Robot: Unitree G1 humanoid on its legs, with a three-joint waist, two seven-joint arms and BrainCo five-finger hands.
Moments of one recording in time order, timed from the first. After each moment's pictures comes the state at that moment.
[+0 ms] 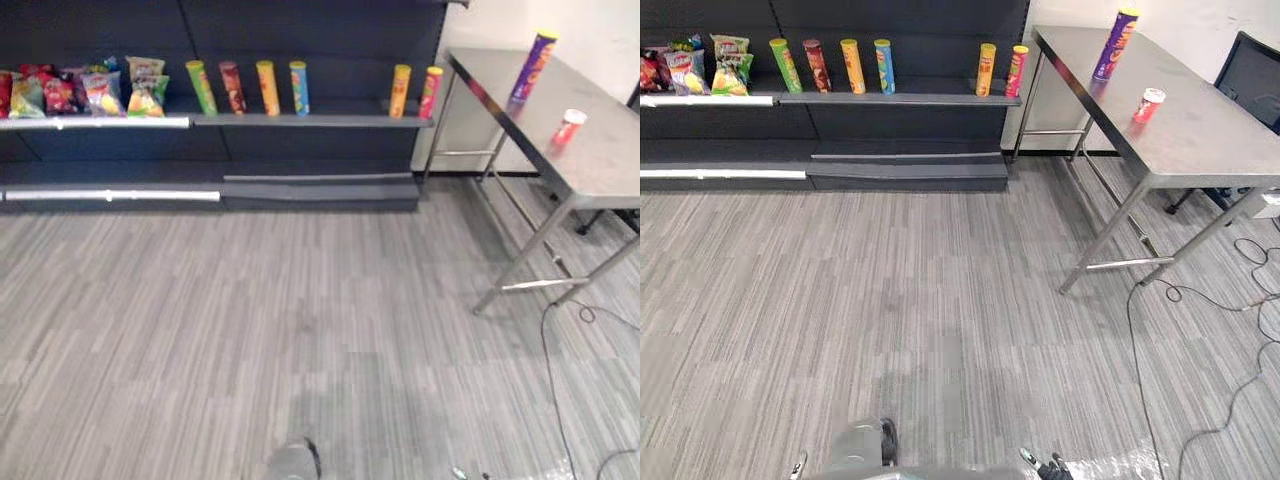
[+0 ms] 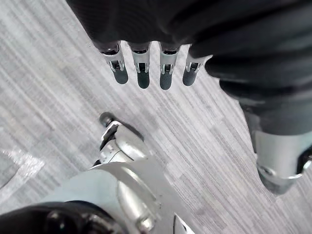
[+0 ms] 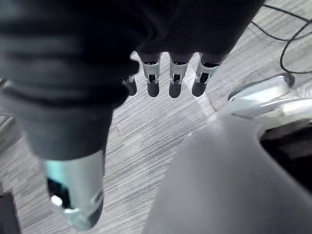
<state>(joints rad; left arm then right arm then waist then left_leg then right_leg) 0.19 0.12 0.19 1.18 -0.72 -0.04 0.03 0.16 -0.05 -0.20 1.18 0.27 -0.21 -0.02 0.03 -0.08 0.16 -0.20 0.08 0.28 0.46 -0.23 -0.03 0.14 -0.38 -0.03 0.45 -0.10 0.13</state>
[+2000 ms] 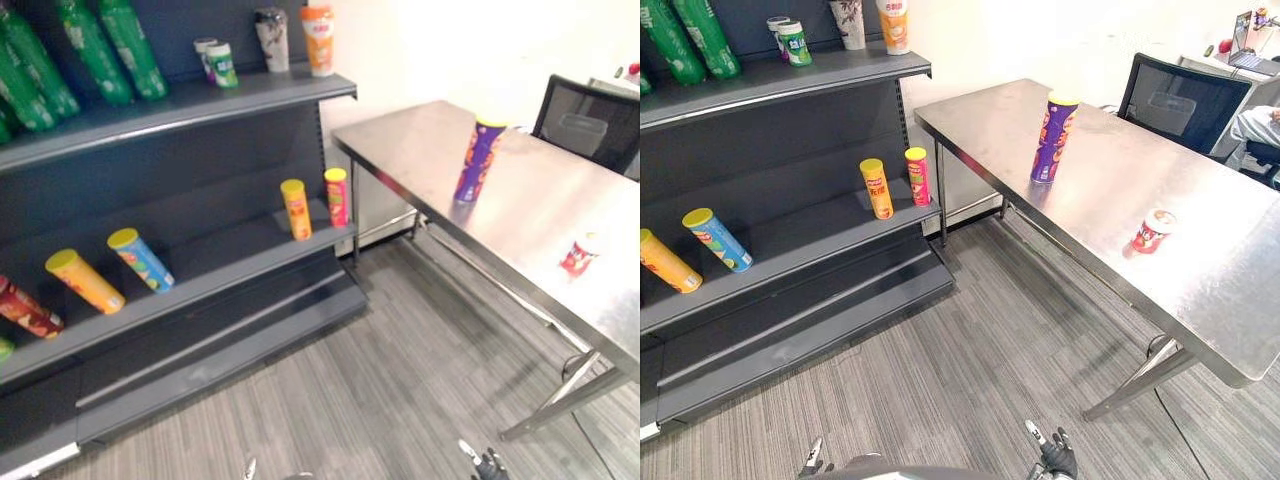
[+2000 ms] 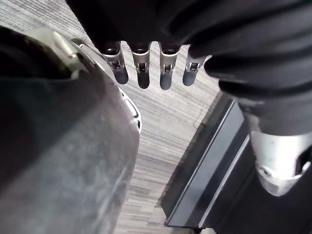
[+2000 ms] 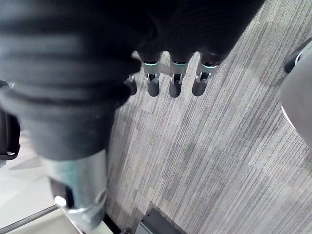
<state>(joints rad) 0.20 0.06 0.21 1.11 -0.77 -0.03 -0.16 0.18 0.00 -0.20 1.04 0.40 -0.30 -0.02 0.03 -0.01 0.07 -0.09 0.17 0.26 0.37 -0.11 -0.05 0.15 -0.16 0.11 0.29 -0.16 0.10</state>
